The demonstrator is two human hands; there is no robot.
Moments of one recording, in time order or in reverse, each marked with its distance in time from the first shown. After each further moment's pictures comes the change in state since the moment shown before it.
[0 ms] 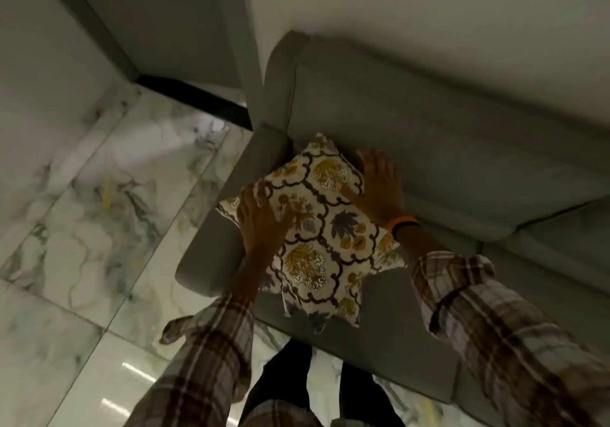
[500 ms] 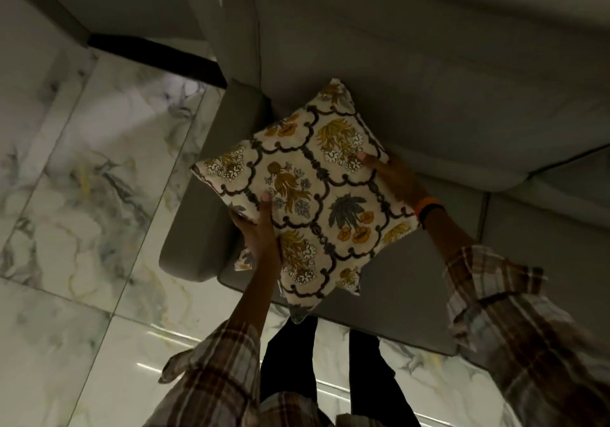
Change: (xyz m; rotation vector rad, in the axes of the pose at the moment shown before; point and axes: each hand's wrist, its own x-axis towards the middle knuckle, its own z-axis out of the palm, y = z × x) left_hand -0.035 0.009 0.065 -1.051 0.101 -0.707; right_hand -0.017 0.069 0.012 0.951 -0.352 0.557
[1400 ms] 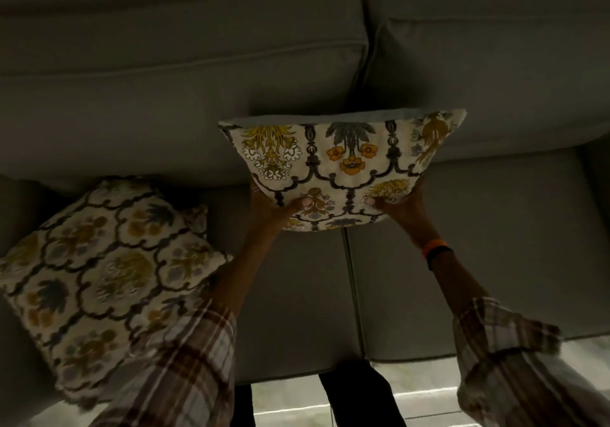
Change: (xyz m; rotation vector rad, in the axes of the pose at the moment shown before) left_hand -0.154 -0.208 0.387 0.645 -0.881 0.385; right_hand -0.079 0.331 -0.377 0.274 0.581 -0.214
